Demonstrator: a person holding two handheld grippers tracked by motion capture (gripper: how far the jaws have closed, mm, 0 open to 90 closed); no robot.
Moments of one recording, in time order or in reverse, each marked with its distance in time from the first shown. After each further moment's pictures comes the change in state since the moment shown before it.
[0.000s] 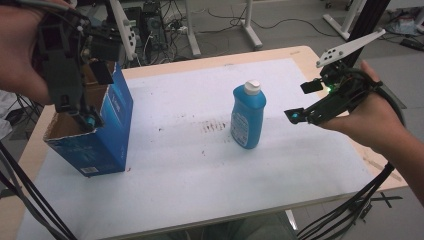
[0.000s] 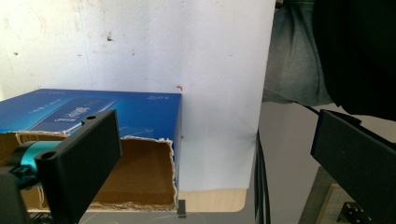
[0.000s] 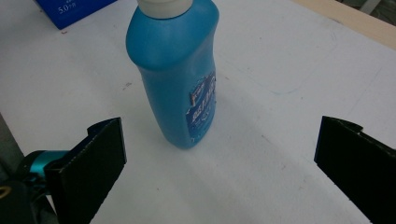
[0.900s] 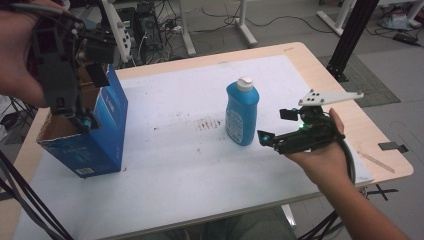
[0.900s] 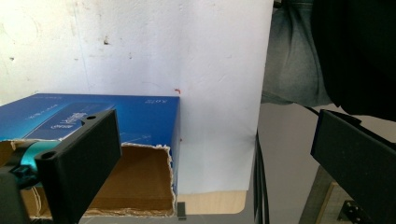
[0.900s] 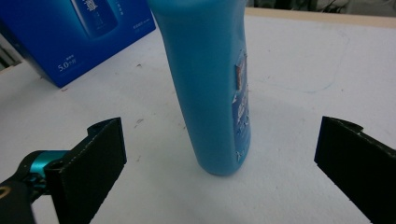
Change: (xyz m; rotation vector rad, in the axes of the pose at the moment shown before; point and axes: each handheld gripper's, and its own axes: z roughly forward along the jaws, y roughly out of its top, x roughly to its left) left arm -0.002 0.005 0.005 -0.007 -0.006 0.007; right arm 0.050 -0.067 0.052 -0.299 -0.069 0.204
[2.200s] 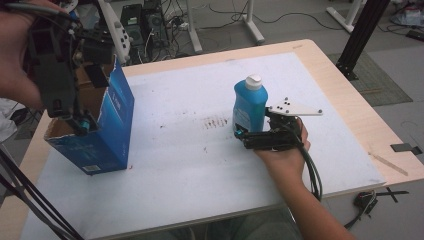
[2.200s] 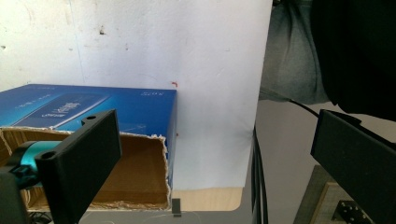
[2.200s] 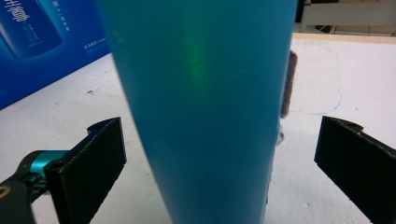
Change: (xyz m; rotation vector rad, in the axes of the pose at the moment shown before) left arm 0.000 -0.011 0.001 0.011 -0.009 -0.020; right arm 0.013 -0.022 0.081 -0.133 -0.165 0.008
